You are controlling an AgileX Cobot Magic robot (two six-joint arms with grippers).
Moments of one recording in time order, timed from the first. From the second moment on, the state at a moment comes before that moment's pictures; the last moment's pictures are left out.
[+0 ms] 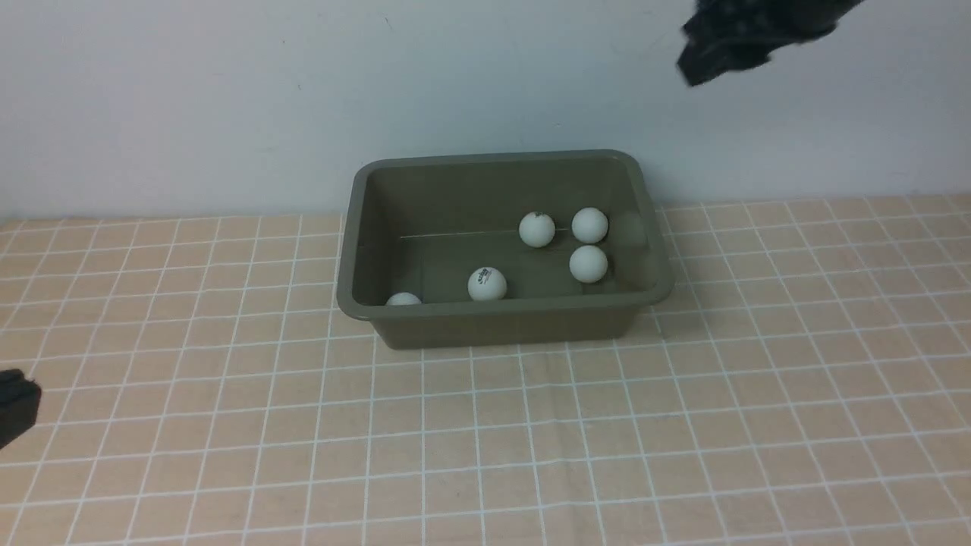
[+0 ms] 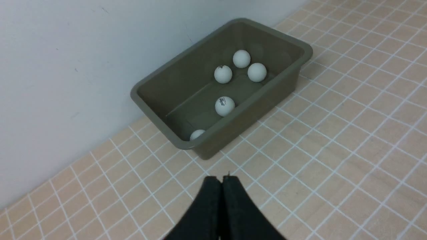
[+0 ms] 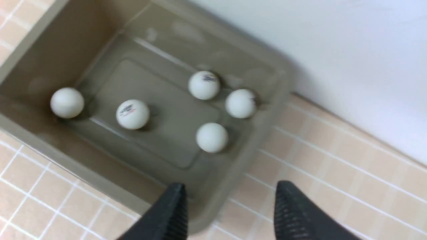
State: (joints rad) right arm 0.23 1.75 -1.96 0.18 1.25 -0.28; left arm -0.07 0.38 -0.81 -0.48 0.94 0.69
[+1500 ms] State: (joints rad) right arm 0.15 0.47 -0.40 0.18 0.55 -0.27; left arm -0.07 -0.02 -0.03 -0.67 -0.06 0.34
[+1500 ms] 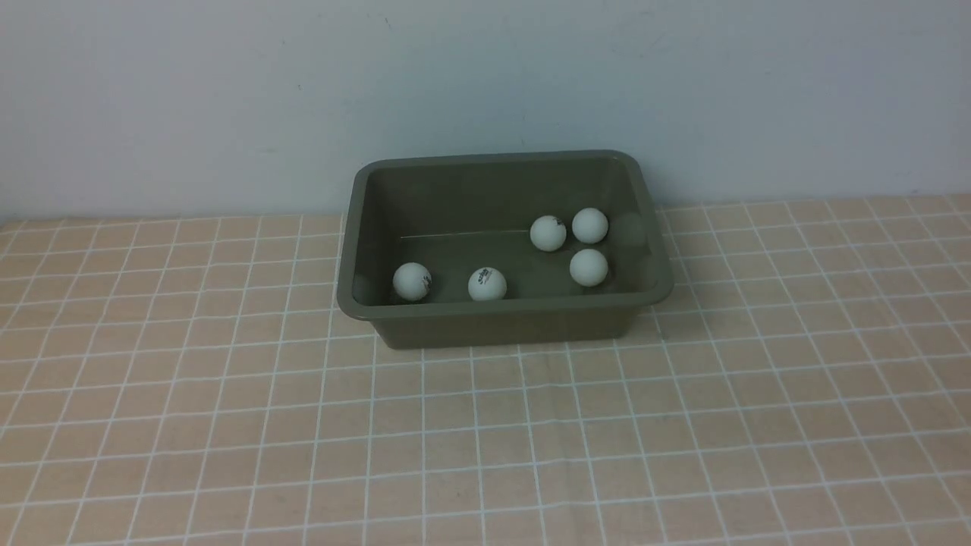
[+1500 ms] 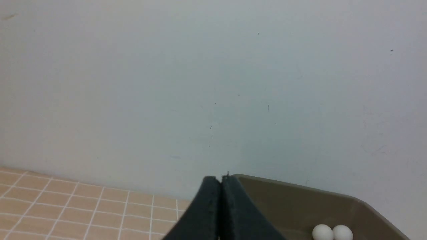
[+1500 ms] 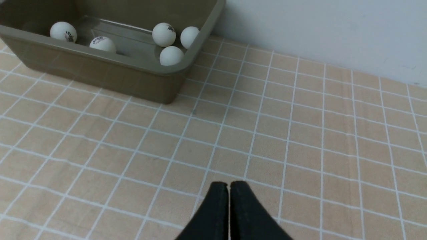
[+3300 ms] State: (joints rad) right arm -0.02 -0.01 0.03 0.21 0.33 -0.26; left arm -0.07 -0.02 -0.03 -0.71 -0.01 0.35
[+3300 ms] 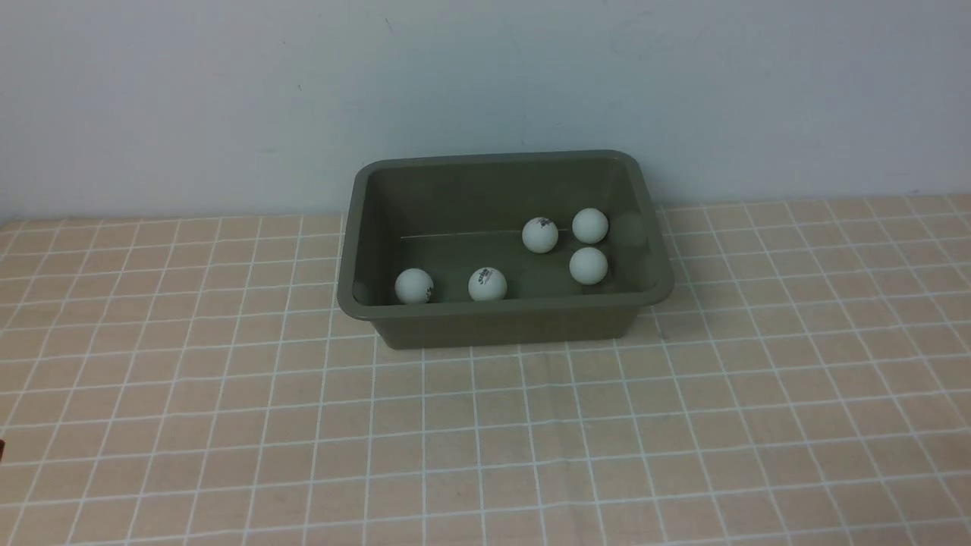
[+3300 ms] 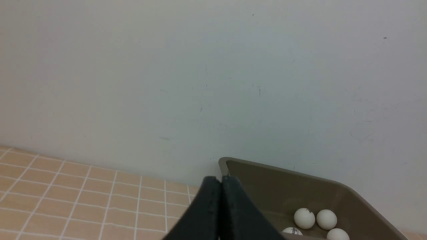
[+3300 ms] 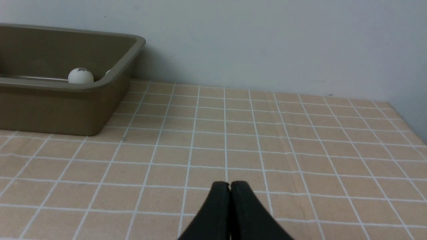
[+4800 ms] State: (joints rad) right arm -0.02 -0.01 0.03 0.21 0.36 -0.26; left arm -0.07 -0.02 0.03 -0.16 0.23 0.12
